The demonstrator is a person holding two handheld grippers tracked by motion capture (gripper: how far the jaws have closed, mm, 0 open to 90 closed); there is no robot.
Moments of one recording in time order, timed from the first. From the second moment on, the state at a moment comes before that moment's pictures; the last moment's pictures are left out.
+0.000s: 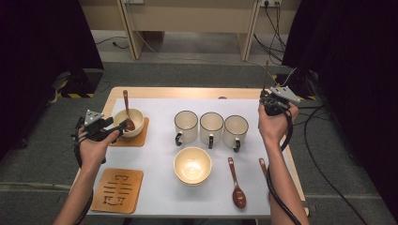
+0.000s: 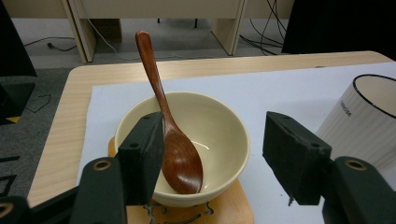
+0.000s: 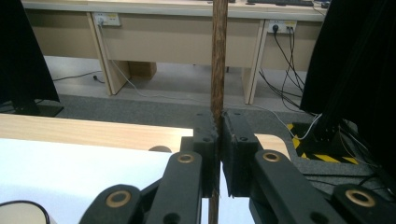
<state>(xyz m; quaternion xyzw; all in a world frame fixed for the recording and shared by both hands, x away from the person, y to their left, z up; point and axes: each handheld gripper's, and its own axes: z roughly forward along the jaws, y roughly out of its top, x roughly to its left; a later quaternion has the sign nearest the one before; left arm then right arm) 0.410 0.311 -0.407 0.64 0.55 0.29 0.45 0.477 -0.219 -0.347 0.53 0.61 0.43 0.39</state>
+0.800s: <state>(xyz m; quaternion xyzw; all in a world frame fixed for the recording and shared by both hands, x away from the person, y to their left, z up) 0.410 0.312 -0.406 0.64 0.54 0.30 0.45 0.490 -0.202 -0.341 0.52 0.61 0.44 0.40</state>
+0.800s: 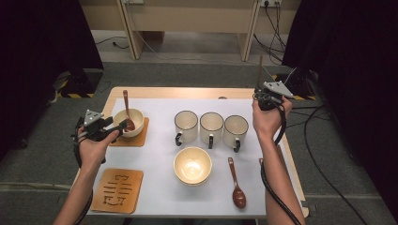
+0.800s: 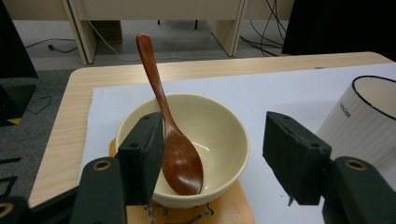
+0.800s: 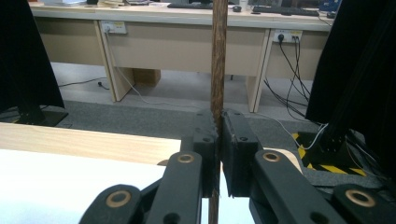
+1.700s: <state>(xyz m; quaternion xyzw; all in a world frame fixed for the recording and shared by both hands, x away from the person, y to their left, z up) 0.409 0.314 -0.404 0.64 0.55 0.30 0.45 0.506 -0.177 -0.334 0.51 0.61 0.46 0.40</state>
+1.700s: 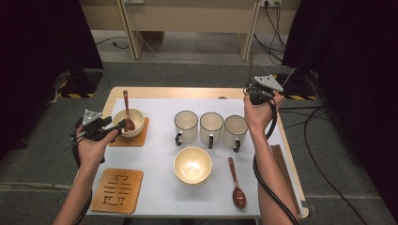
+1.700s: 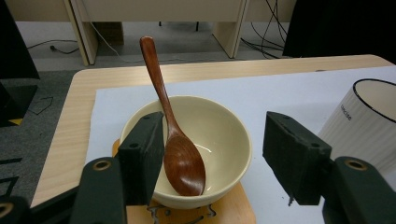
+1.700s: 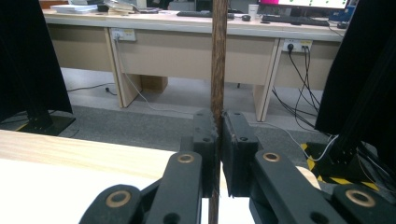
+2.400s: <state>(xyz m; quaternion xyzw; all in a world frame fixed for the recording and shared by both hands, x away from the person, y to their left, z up) 0.409 0.313 -0.404 0.64 0.54 0.30 0.45 0.513 -0.164 -0.330 0.50 0.61 0.46 0.40</state>
